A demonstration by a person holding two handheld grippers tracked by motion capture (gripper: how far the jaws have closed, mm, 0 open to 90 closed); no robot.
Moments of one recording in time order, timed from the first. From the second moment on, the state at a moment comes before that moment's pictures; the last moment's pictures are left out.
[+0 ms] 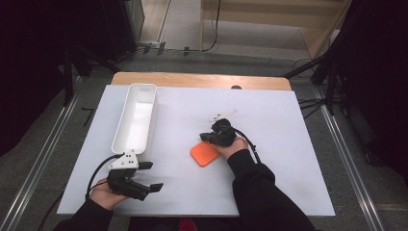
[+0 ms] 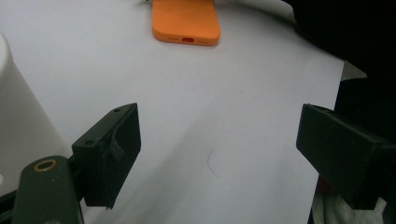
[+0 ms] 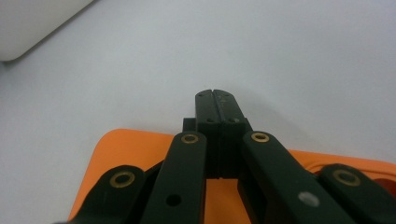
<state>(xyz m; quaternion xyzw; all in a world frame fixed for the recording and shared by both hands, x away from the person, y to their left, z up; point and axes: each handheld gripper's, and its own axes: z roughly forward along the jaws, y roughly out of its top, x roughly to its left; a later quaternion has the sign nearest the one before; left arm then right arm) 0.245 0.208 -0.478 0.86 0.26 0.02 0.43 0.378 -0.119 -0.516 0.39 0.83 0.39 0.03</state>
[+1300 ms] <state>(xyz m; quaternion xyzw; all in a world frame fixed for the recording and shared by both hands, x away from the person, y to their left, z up) 0.246 0.208 -0.476 0.86 0.26 0.02 0.44 0.306 -0.176 -0.433 0.37 0.82 0.44 0.04</state>
